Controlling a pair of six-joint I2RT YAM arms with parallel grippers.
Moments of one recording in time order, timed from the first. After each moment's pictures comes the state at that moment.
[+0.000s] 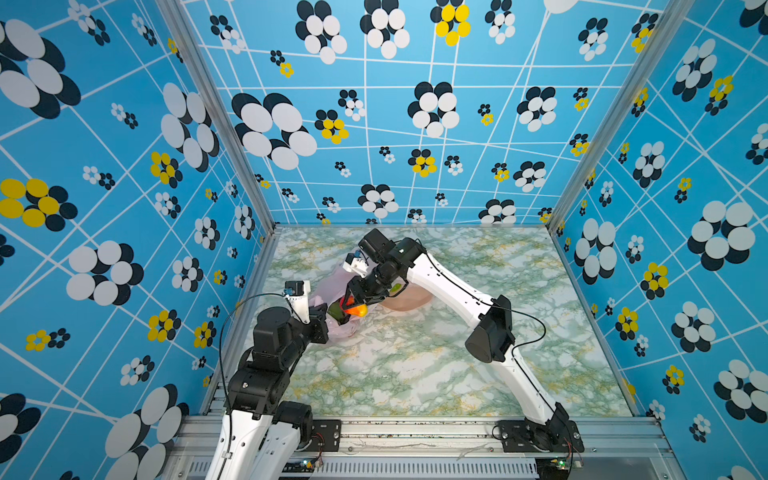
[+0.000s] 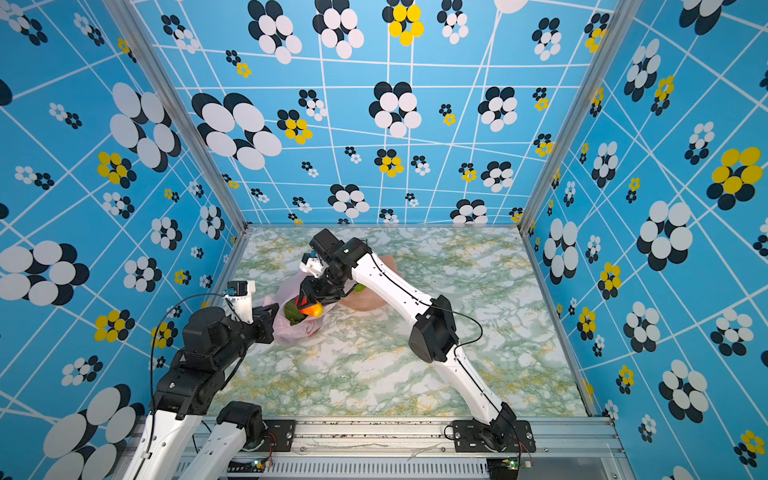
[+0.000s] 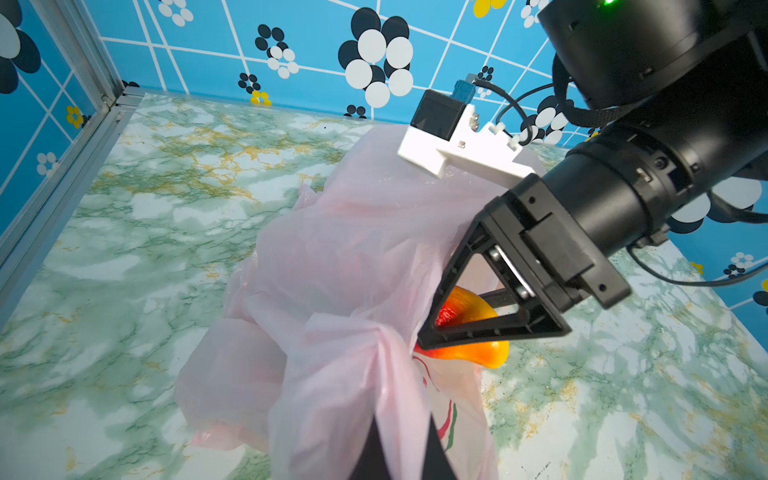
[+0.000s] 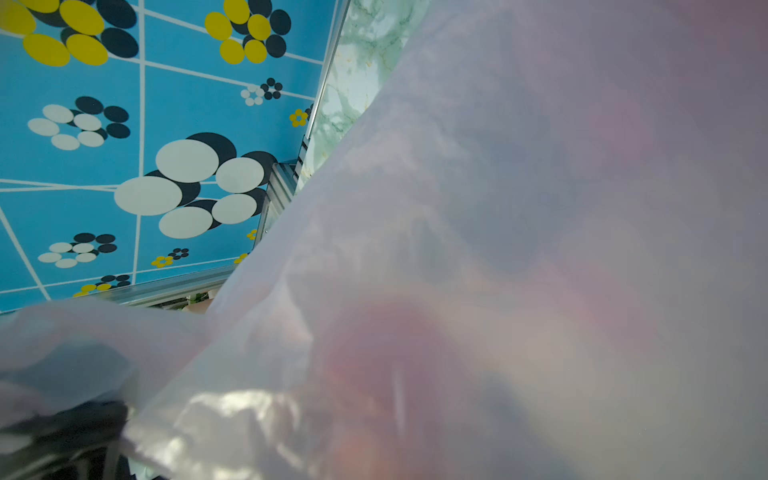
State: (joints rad) left arm -0.16 0.53 0.70 -0.57 0.18 -0.24; right arm 0.87 2.46 2.60 -1.22 -0.59 0.40
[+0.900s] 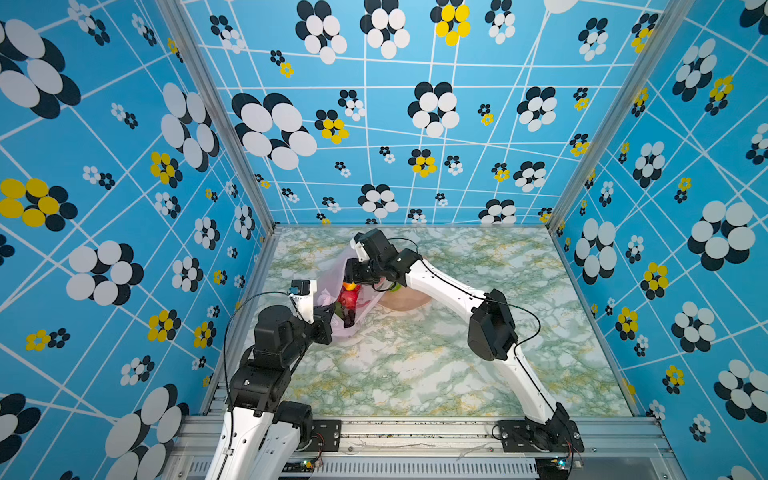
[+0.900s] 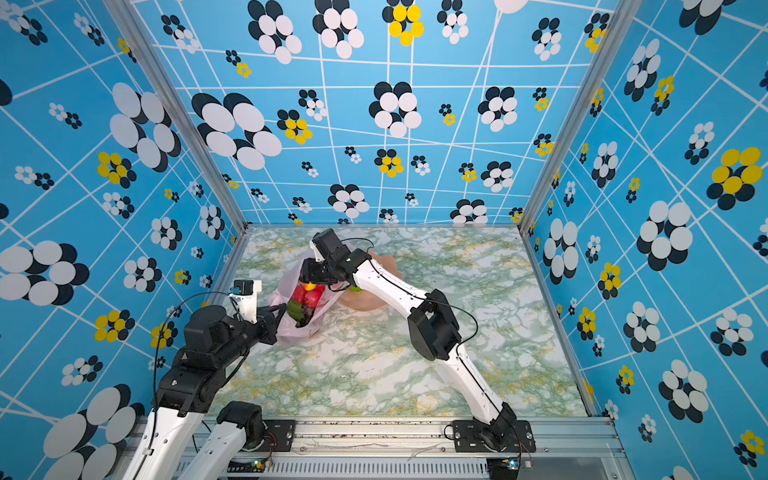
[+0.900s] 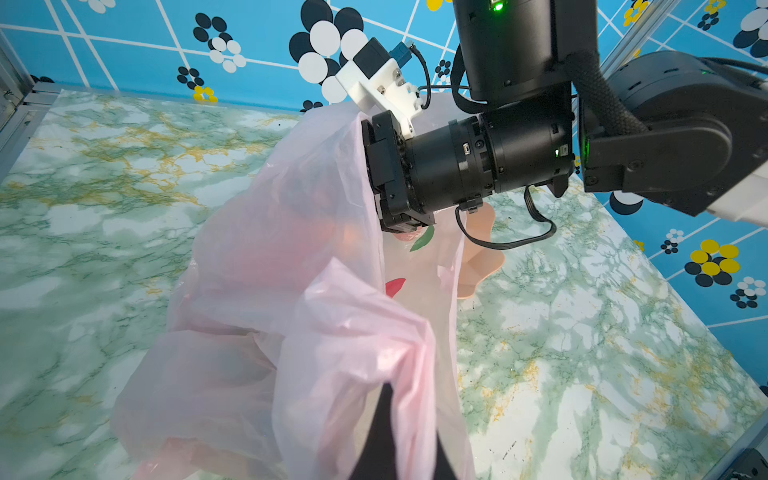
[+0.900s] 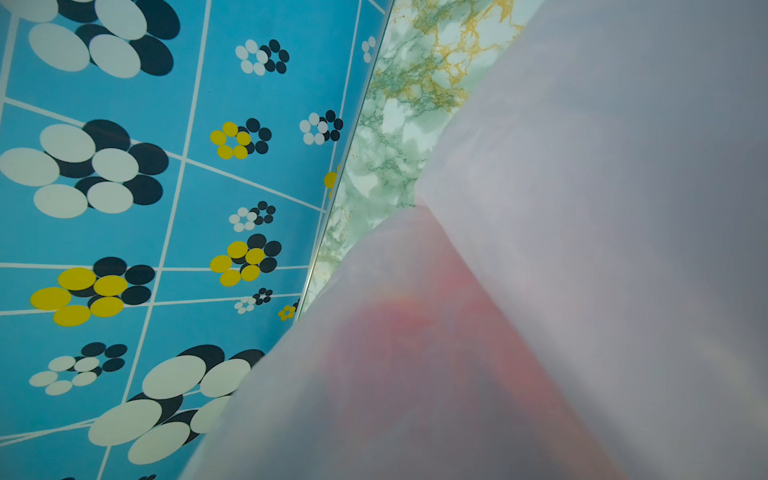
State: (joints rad) left arm -0.16 0.54 0.69 -0.54 0.29 -0.24; right arm 0.85 2.41 2.28 -0.55 -0.34 0.71
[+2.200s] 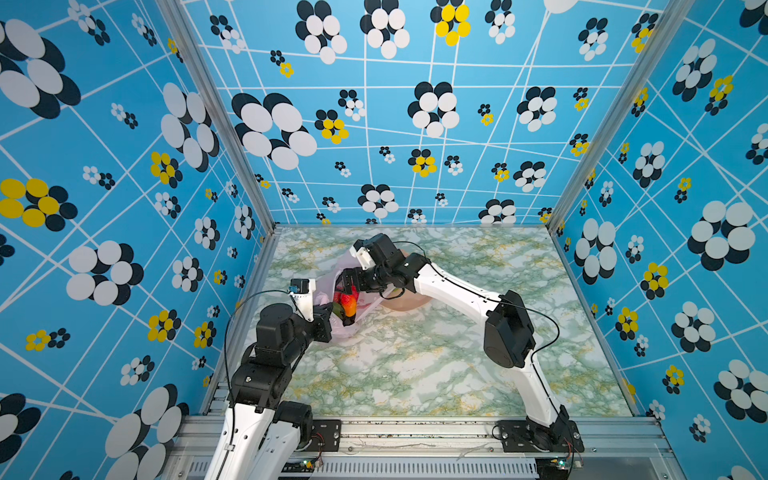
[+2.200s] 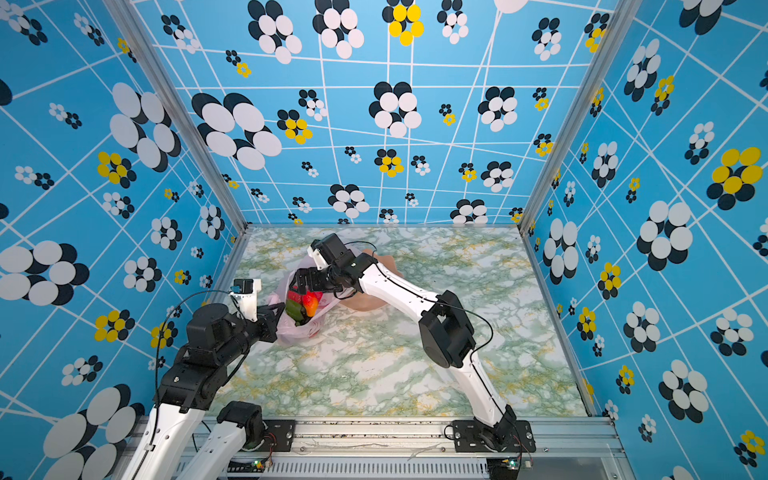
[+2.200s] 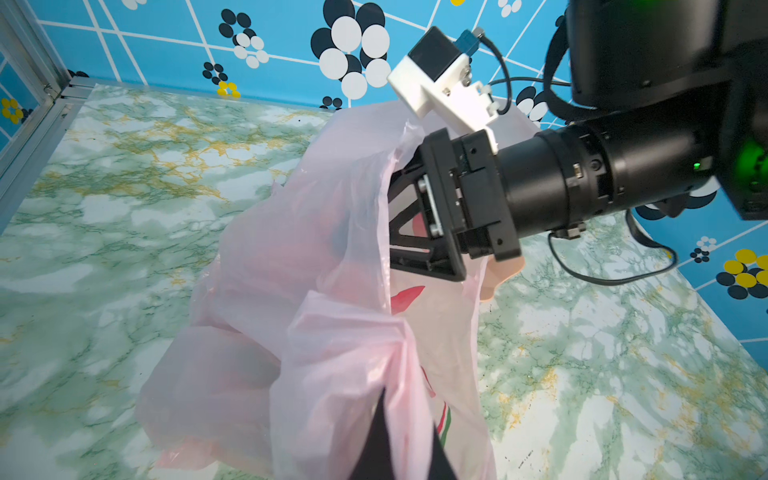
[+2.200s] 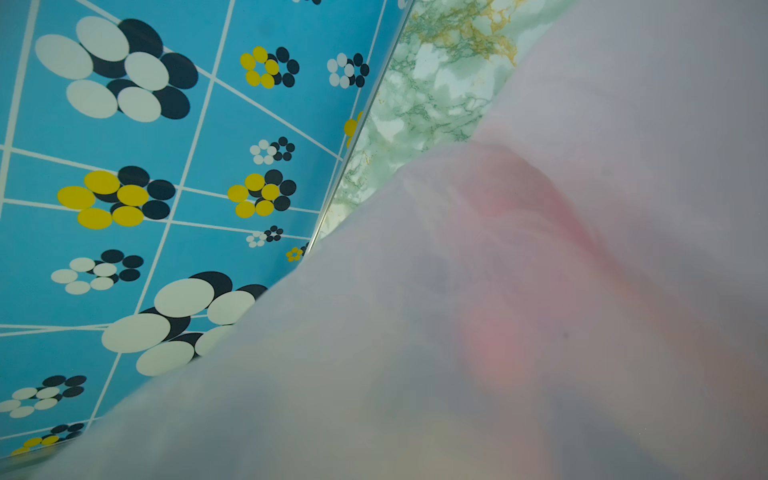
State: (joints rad) left arm -0.16 0.56 0.69 -0.54 0.24 -0.24; right arm 0.87 2.21 2.03 -0.53 -0.38 0.59
